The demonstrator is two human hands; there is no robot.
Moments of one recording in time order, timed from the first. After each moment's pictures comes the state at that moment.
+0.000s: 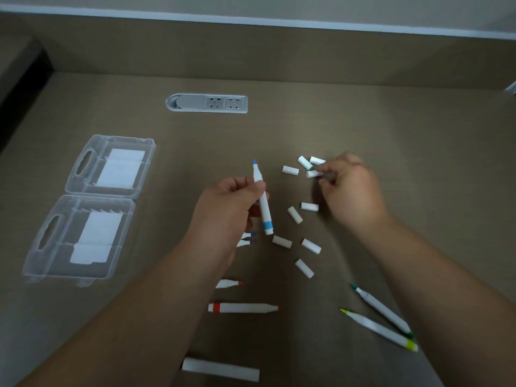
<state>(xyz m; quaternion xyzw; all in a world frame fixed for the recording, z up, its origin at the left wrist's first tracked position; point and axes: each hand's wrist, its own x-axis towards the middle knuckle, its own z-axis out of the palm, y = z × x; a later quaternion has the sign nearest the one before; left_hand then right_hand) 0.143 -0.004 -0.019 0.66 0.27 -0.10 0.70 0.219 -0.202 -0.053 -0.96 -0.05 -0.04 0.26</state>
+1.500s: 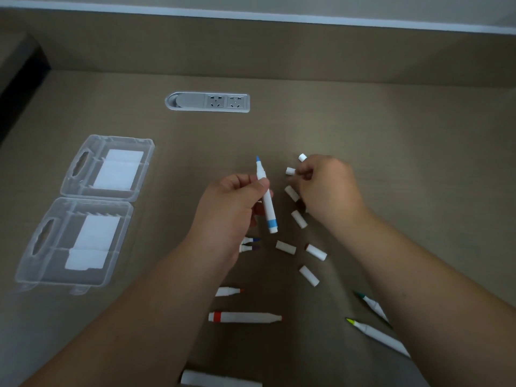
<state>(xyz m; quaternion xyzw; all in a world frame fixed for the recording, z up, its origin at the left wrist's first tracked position) 0.156 -0.006 -0.027 0.65 0.25 -0.07 0.71 0.227 -0.155 -0.047 -0.96 -0.01 0.01 0.27</state>
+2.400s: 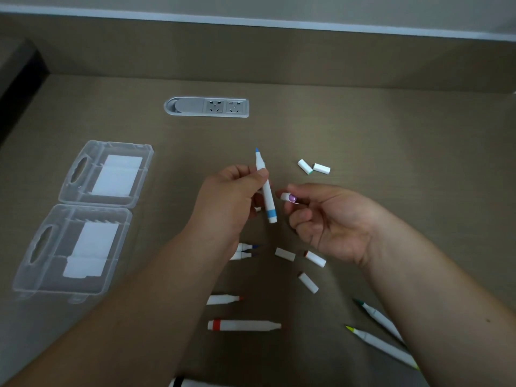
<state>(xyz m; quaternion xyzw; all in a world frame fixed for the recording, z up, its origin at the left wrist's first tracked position) 0.176 -0.003 -0.021 0.64 0.25 -0.05 0.72 0.198 -0.161 -0.007 -0.45 0.24 0.43 0.74</state>
